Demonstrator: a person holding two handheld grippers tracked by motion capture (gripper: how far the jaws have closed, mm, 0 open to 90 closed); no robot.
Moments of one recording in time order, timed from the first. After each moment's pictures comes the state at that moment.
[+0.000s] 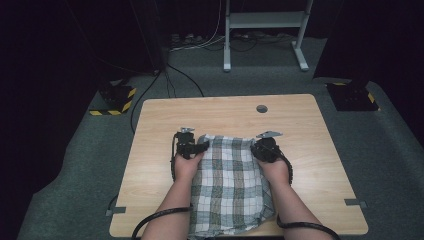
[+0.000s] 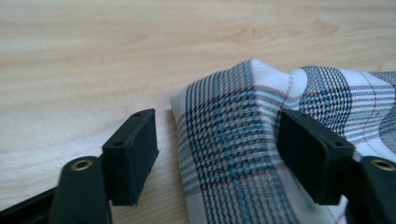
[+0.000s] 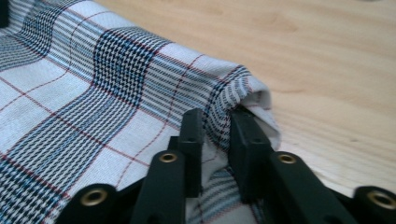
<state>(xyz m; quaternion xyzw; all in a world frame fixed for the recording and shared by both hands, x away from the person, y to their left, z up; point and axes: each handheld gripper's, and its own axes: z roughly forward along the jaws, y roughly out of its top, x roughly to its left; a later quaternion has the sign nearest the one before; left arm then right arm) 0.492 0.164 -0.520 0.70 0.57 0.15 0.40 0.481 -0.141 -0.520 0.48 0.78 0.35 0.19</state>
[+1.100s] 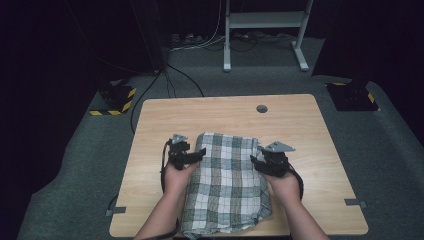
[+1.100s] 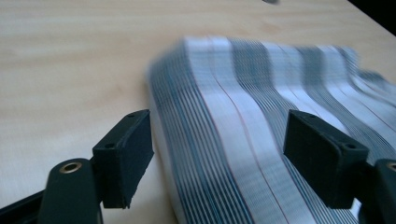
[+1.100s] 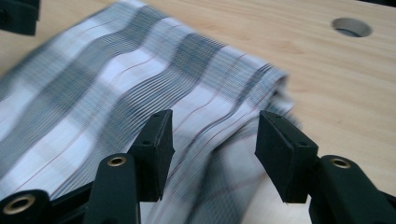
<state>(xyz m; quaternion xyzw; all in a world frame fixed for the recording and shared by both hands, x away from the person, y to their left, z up) 0.420 0.179 -0.498 0.72 0.52 0.15 0.44 0.411 -0.154 -0.491 0.43 0.78 0.41 0.21</state>
